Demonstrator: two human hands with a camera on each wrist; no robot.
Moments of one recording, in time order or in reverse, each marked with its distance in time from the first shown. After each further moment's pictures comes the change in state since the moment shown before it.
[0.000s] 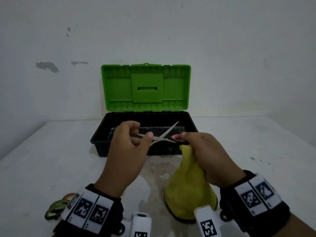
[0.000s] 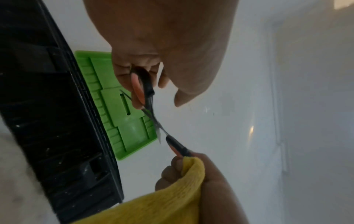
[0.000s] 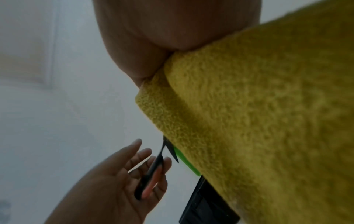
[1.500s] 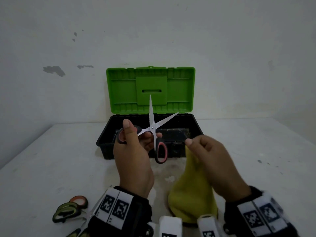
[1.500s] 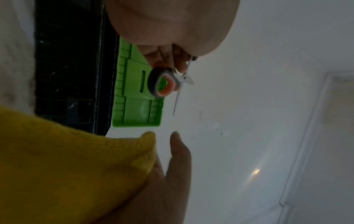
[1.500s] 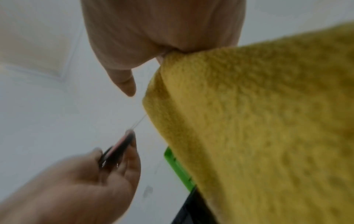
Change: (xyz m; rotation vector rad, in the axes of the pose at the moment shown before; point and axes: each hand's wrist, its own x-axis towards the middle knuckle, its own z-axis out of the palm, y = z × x) left_hand 0.000 0.024 0.026 -0.831 0.384 -0.264; right_hand -0.011 0.018 0.001 -0.200 0.128 -0.323
